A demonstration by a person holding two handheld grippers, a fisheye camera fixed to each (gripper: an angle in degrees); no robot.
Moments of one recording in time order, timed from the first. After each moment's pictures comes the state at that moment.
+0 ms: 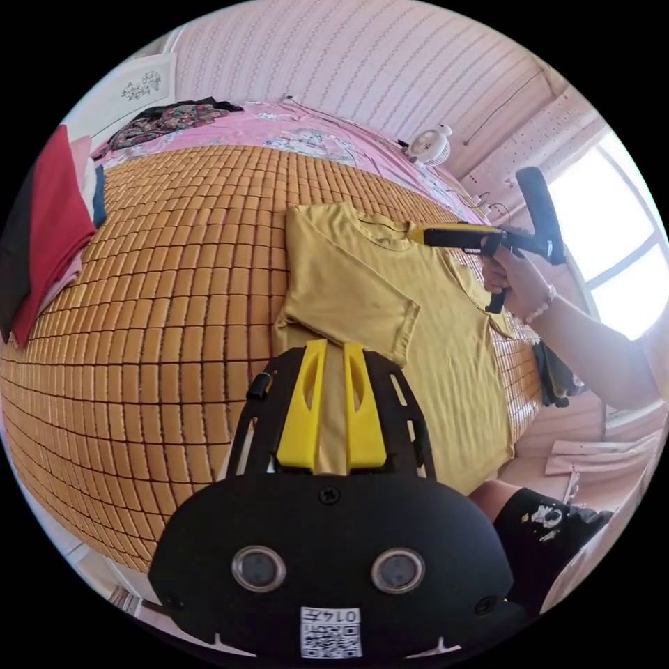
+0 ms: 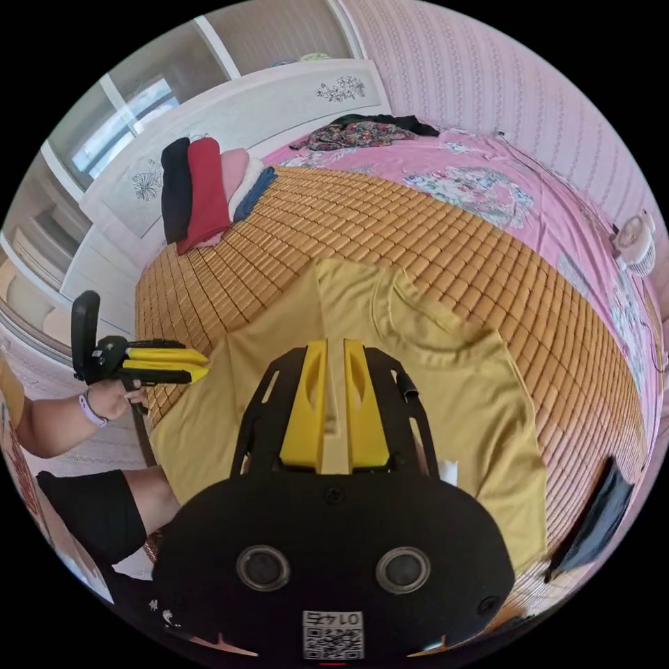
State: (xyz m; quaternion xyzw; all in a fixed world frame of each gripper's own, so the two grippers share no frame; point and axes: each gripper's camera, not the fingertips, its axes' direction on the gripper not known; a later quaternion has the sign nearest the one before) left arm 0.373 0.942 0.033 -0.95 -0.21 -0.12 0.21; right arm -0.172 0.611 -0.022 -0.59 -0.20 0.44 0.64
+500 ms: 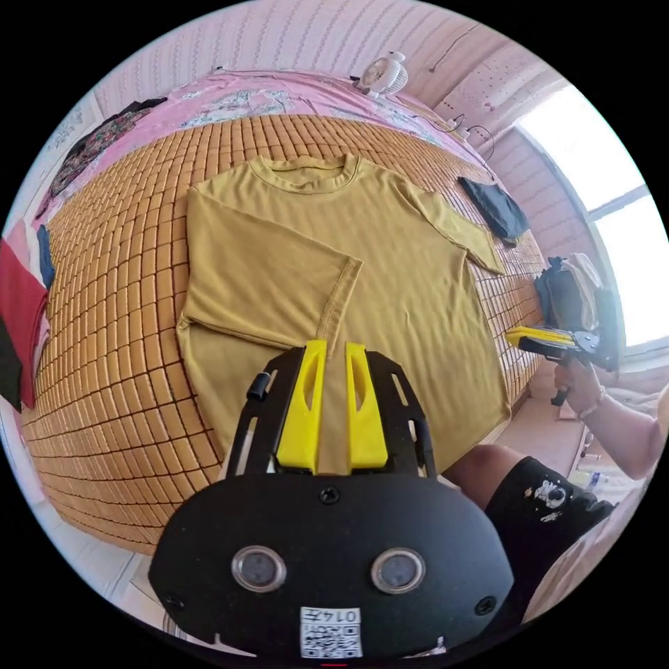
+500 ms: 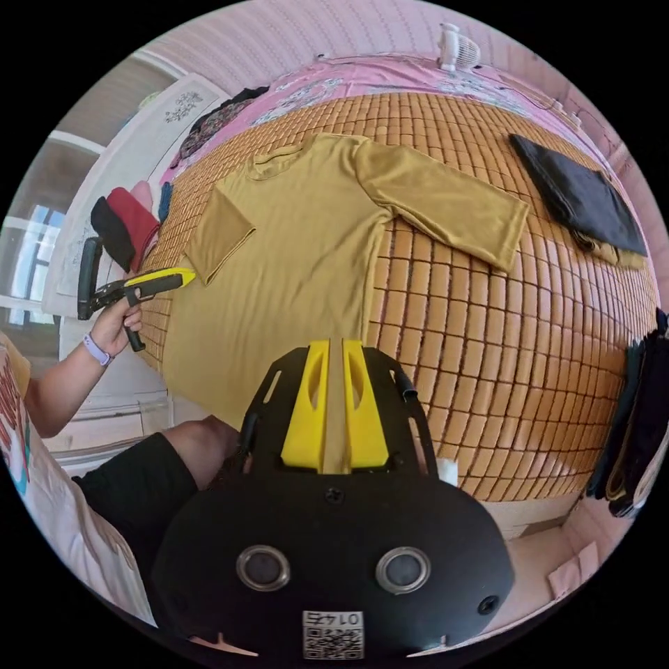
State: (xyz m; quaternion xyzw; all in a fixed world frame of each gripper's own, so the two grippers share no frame) left arm 0.457 1.052 0.061 -0.98 -0.12 -0.11 0.10; right arm -0.188 0.516 -0.352 -0.67 -0.04 0.58 0.46
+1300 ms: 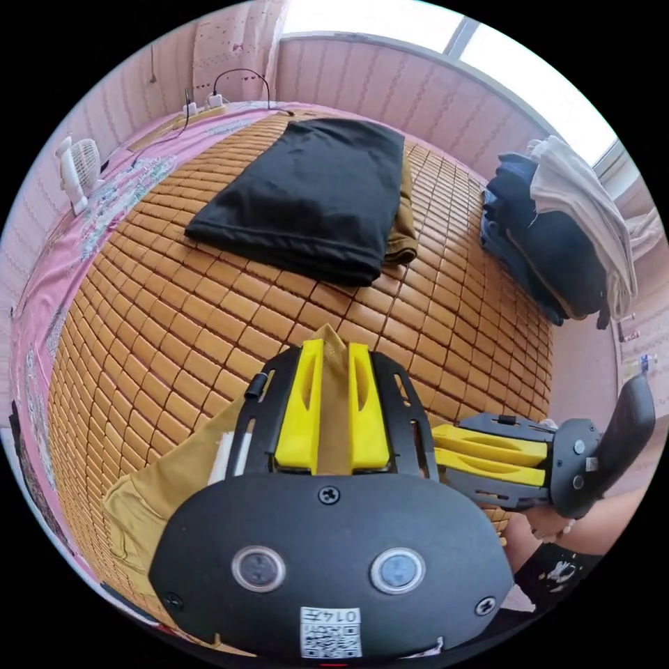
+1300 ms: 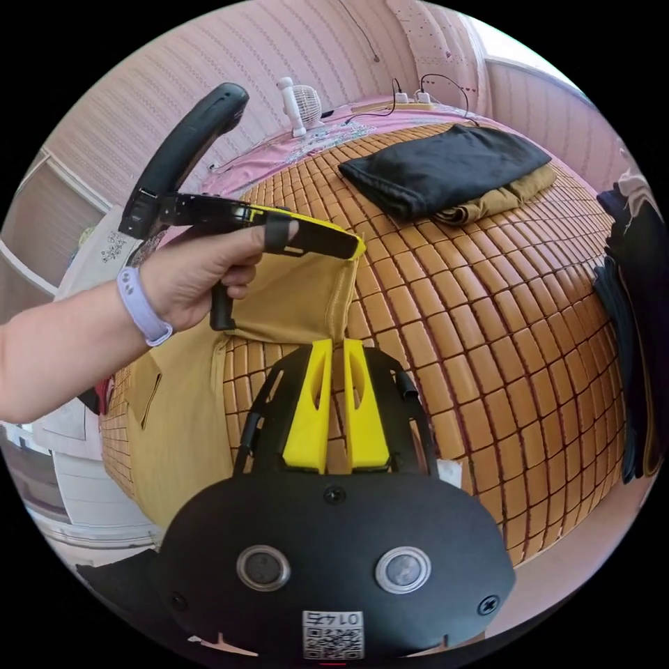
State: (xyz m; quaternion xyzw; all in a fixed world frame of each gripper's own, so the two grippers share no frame) left arm 0.753 1.474 0.045 -0.96 0.25 -0.08 0.10; right arm -0.141 0.578 -0.506 -0.58 0.21 0.64 0.46
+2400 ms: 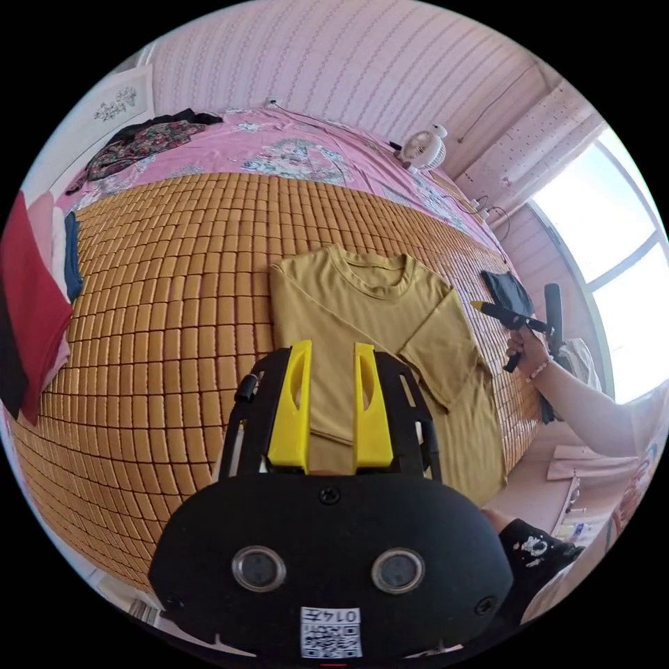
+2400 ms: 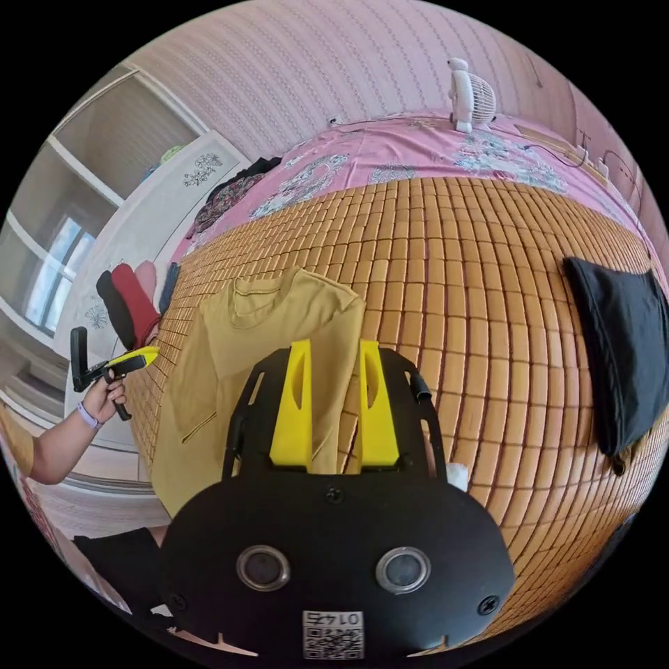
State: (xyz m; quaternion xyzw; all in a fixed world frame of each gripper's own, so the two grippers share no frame) left arm 0.297 1.028 0.076 -0.95 -0.19 -0.12 0.21; right arm -0.105 0.639 -0.295 -0.57 0.01 0.61 0.56
